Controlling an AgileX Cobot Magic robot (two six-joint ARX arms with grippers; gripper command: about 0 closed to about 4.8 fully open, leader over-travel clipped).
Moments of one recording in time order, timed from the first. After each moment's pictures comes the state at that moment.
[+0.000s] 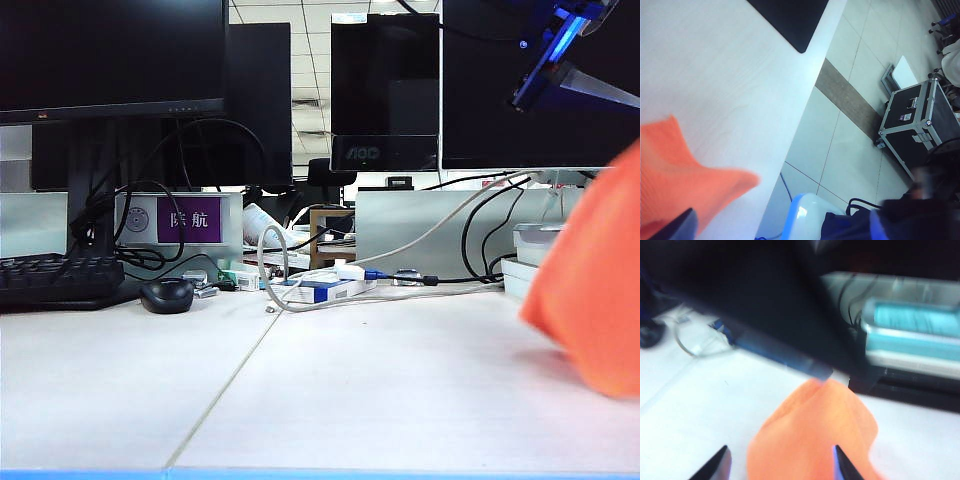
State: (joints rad) left arm -0.96 2.42 2.61 -0.96 0.69 -0.29; right arm 0.86 0.08 0.37 -0.48 0.65 0.12
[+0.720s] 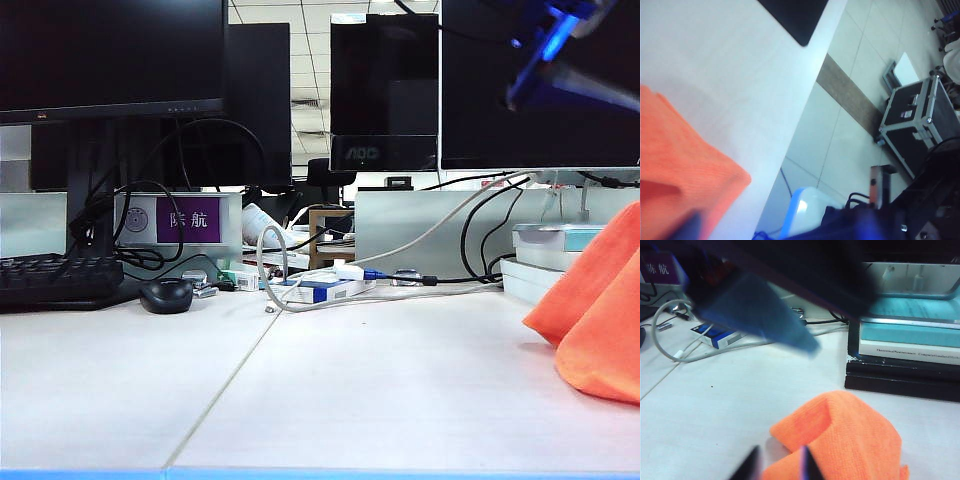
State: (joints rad) left arm -0.95 2.41 2.61 -0.99 0.69 -0.29; right arm 0.84 0.07 0.20 -0.28 0.69 0.13
